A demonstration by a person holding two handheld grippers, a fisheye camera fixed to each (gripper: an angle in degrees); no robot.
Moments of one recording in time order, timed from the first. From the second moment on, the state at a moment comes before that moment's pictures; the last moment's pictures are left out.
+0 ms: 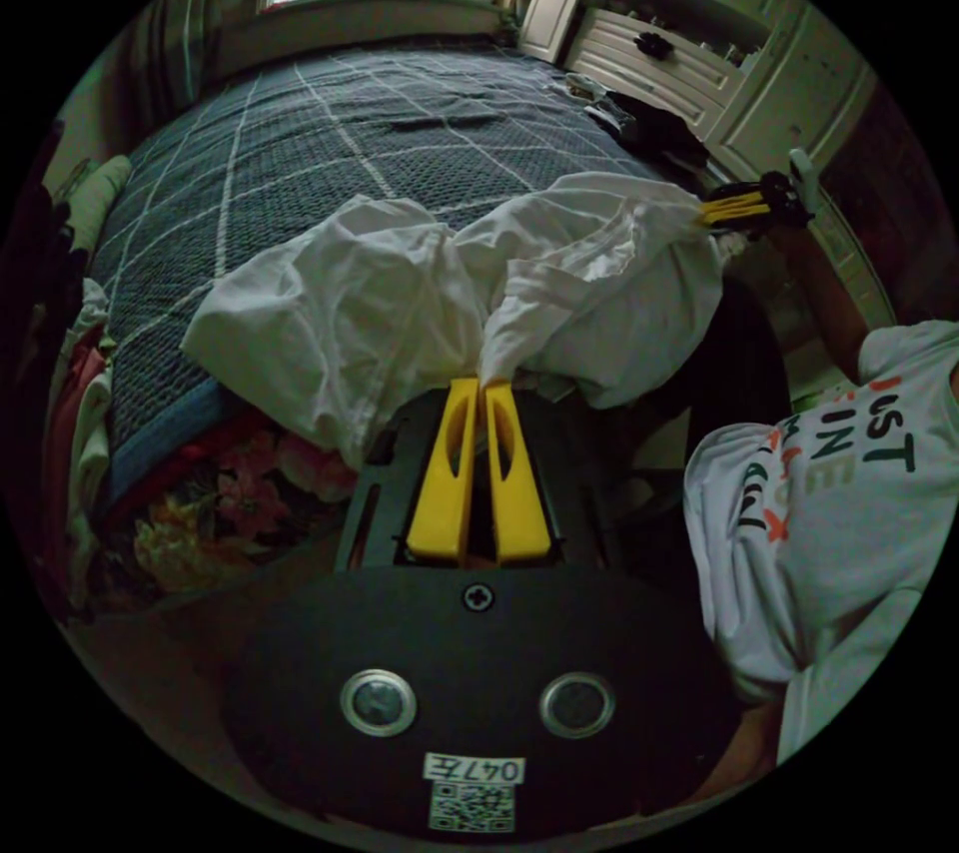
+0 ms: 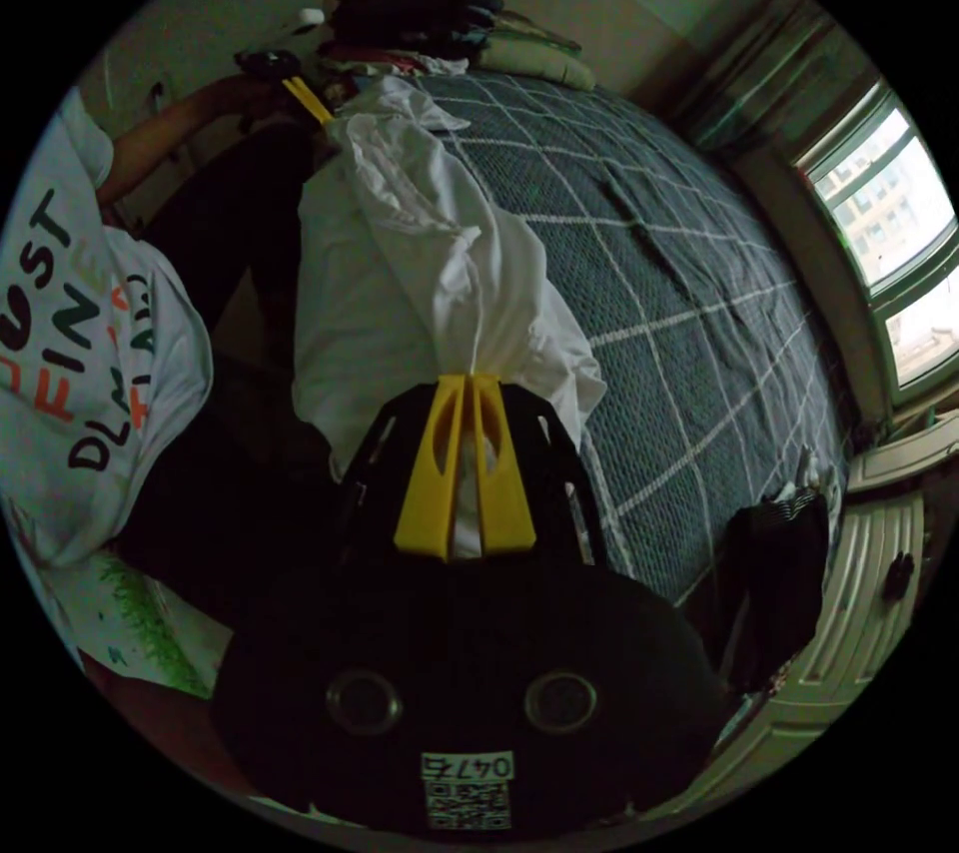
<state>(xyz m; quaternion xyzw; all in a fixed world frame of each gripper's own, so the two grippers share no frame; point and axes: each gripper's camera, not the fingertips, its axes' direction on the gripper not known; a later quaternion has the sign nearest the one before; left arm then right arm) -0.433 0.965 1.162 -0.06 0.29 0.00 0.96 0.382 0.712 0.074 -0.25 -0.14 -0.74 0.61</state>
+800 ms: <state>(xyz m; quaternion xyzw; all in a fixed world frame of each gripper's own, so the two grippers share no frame) -0.336 0.962 1.067 -0.08 0.16 0.13 0.98 0.444 0.712 0.047 -0.20 -0.17 -0.66 0.70</state>
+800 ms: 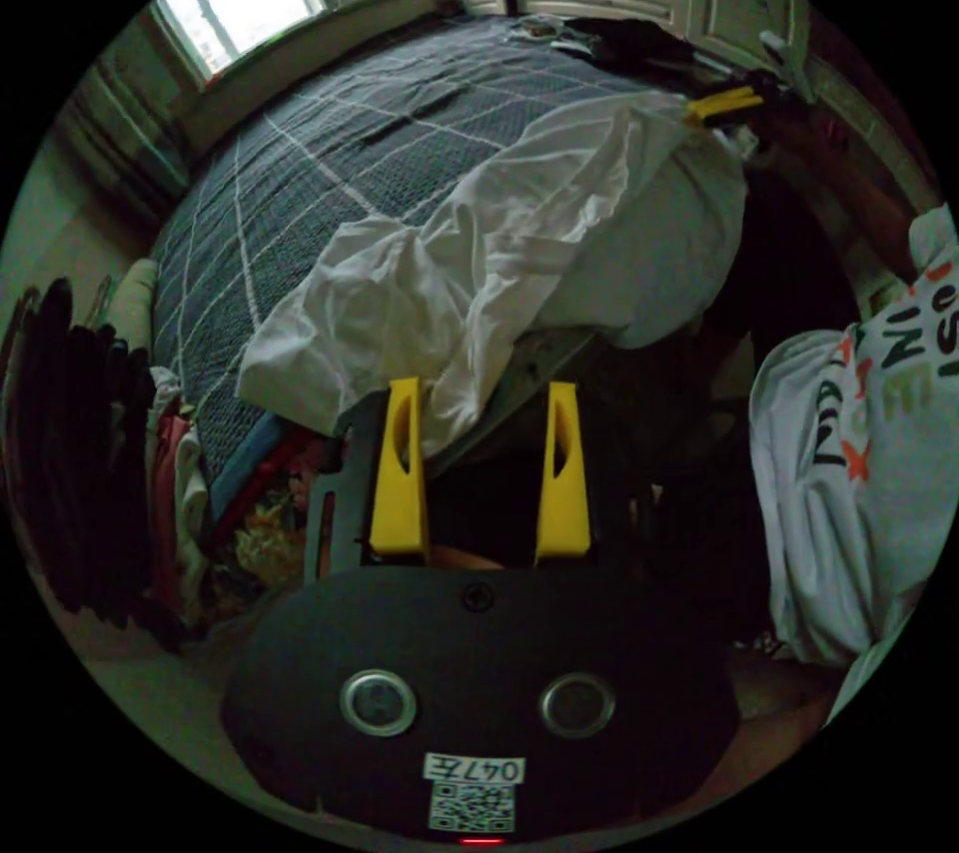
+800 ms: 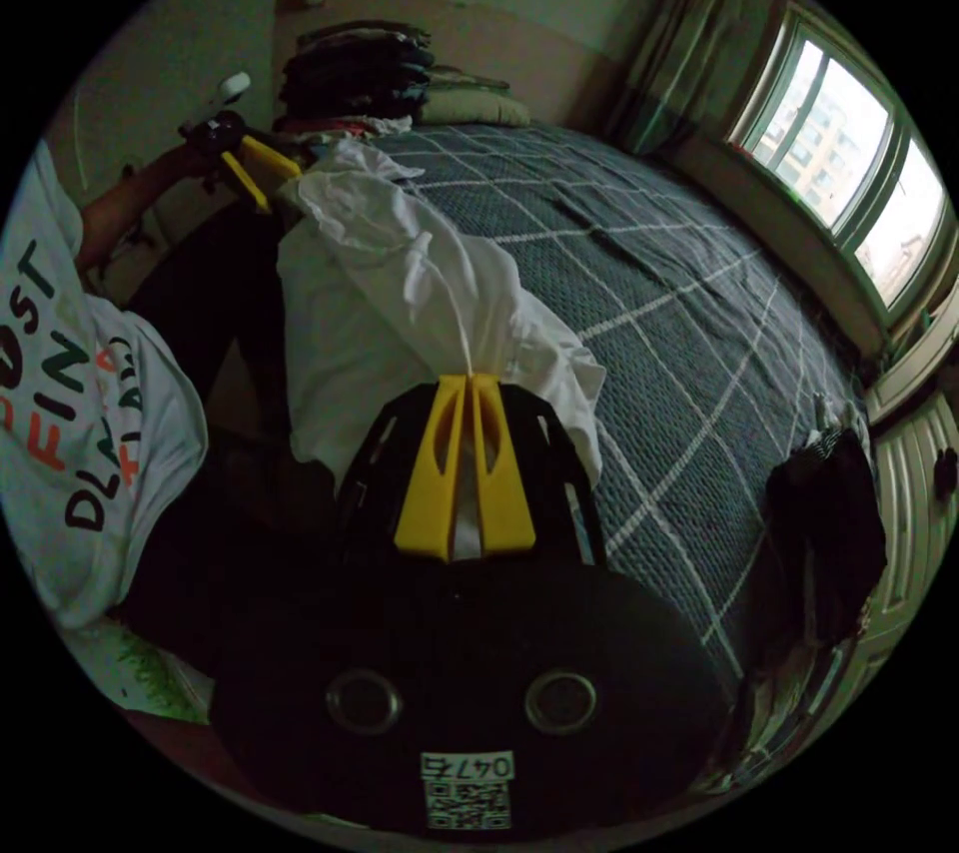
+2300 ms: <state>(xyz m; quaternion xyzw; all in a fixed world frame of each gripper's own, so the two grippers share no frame) -0.245 0.943 0.917 -0.05 0.09 0.19 0.98 0.470 0.665 0.006 -0.15 -0.13 -0.67 0.72</state>
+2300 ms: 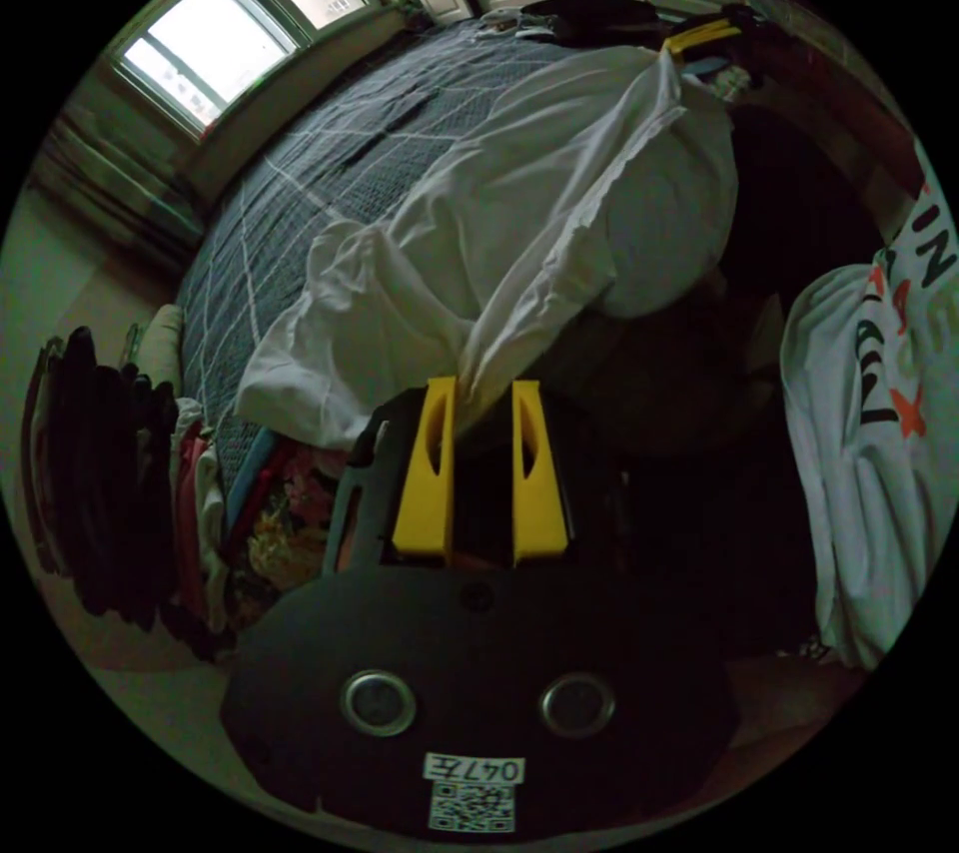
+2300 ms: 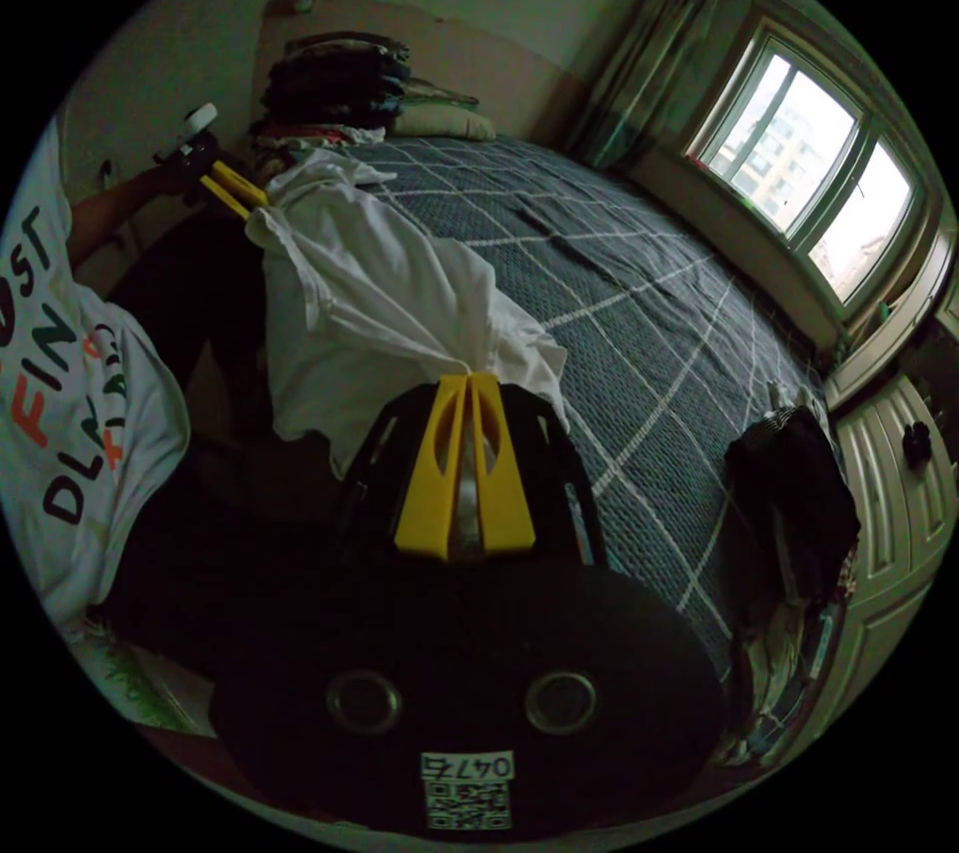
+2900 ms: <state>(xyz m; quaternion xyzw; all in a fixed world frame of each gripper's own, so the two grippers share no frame) -0.244 0.917 0.840 -0.05 0.01 0.23 0.97 0.446 0.642 0.029 -0.17 -0.11 -0.69 0.69</state>
